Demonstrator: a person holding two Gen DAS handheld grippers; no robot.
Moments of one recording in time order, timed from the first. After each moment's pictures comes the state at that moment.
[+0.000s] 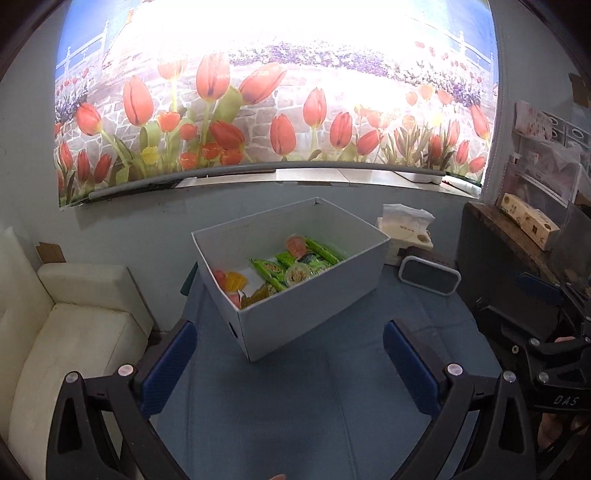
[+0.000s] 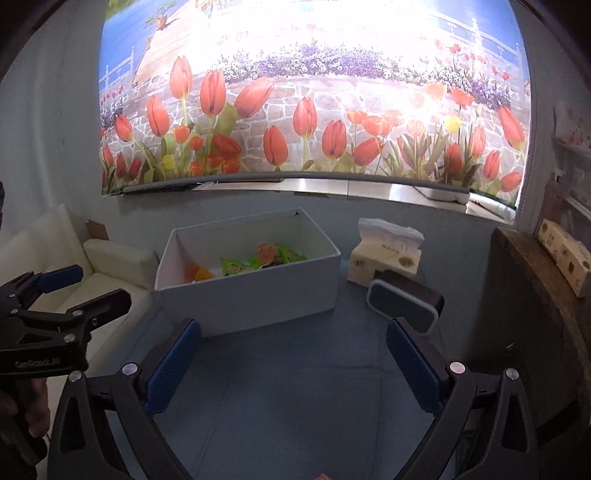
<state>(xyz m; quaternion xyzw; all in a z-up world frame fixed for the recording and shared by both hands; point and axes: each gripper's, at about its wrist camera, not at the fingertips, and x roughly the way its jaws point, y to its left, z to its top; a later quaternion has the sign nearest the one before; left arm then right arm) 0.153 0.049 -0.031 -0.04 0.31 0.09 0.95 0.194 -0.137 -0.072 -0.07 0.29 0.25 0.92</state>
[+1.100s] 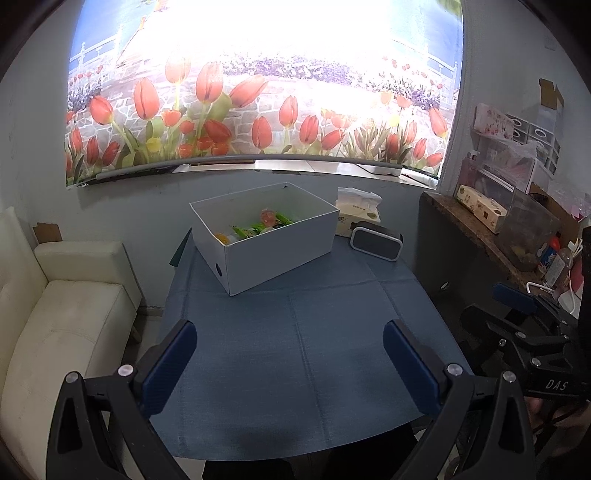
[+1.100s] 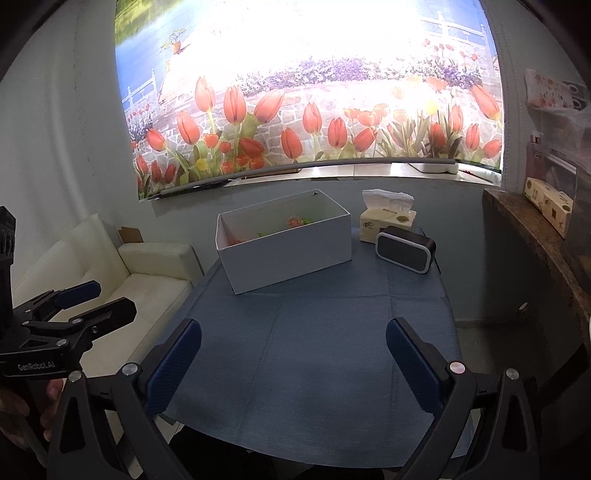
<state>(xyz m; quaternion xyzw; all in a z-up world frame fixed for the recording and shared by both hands) 0.021 0.008 -0.008 -0.05 0.31 0.06 0.95 0.072 -0.197 -0.052 -0.02 0.30 0.27 0.91</state>
